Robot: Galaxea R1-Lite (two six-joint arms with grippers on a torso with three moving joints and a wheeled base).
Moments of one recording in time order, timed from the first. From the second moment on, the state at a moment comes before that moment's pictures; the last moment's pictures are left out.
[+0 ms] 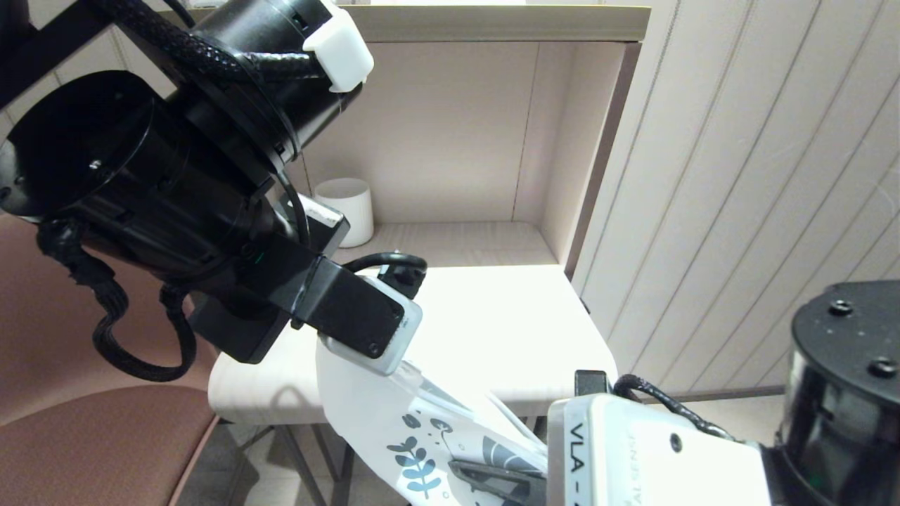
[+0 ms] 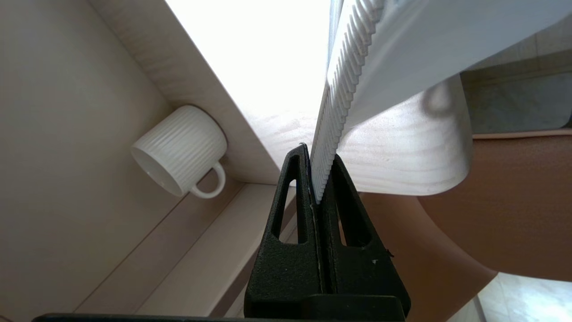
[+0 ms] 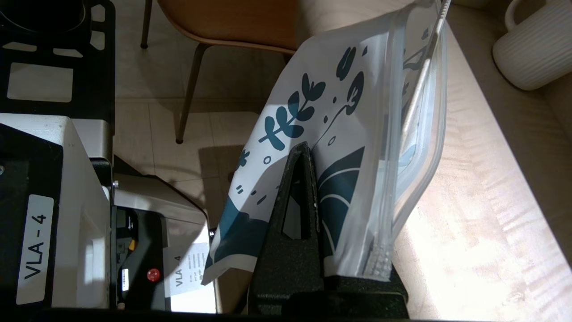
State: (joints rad) left arm -0.85 1.75 -1.93 1.15 0.41 1.39; right arm 1.08 1.41 -0.81 -0.34 0.06 -0.47
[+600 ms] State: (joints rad) left arm -0.83 1.72 -1.93 1.18 0.41 1.42; right arm 1.07 1.40 -0.78 -0.34 0.06 -0.51
